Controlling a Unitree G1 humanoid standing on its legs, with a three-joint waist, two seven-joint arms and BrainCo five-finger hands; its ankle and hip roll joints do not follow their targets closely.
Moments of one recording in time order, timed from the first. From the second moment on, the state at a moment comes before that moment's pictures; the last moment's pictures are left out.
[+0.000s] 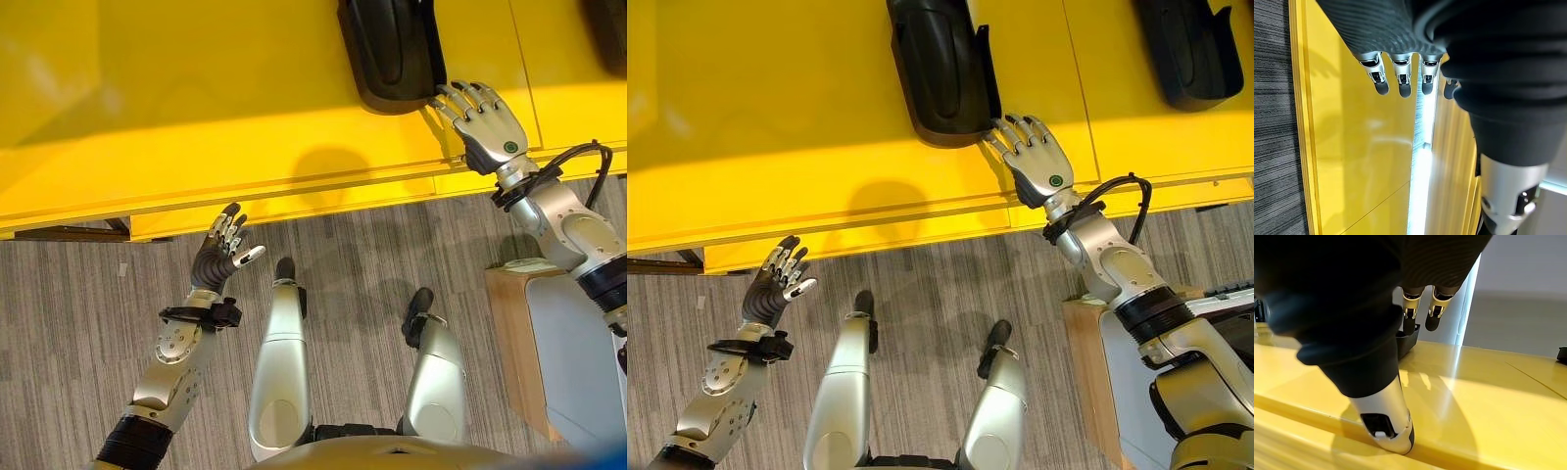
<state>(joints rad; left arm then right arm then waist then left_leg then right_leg) 0.11 0.55 -0.17 -0.03 -0.63 -0.28 0.09 -0.72 -0.87 0.53 0.25 -0.77 -0.07 -0.36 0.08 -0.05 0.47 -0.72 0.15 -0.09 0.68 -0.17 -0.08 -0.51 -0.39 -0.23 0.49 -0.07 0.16</state>
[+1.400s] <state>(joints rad) 0.14 0.53 -0.12 -0.03 -0.60 -0.28 0.09 -0.29 -0.83 0.41 -0.13 -0.69 -0.20 -0.32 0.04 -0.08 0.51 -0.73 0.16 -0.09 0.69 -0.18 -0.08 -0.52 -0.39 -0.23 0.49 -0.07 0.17</state>
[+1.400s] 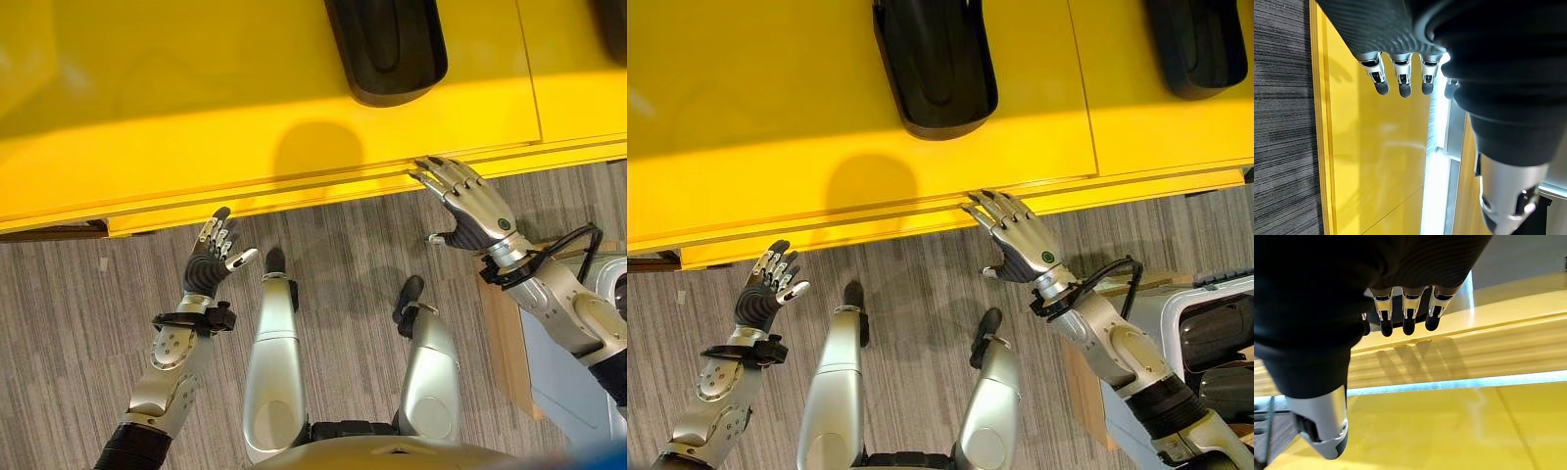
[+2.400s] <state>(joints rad) 0.14 0.53 -0.11 -0.03 -0.60 -0.28 0.12 -0.44 -0.78 0.42 0.07 -0.68 -0.13 -0.41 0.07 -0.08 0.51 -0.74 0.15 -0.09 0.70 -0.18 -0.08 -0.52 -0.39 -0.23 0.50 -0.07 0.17</state>
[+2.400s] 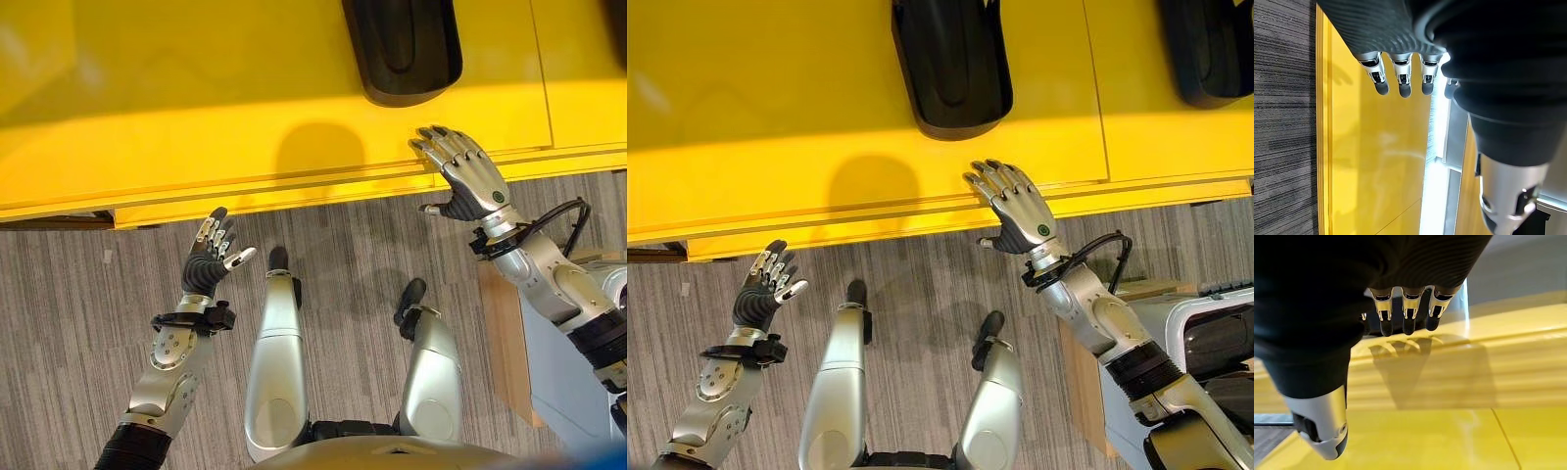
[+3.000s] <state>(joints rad) 0.14 0.53 -0.11 -0.03 -0.60 -0.29 0.11 -0.60 -0.78 0.45 0.15 -0.68 -0.10 -0.41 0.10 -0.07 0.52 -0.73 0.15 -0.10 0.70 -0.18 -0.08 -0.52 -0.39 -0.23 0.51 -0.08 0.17</state>
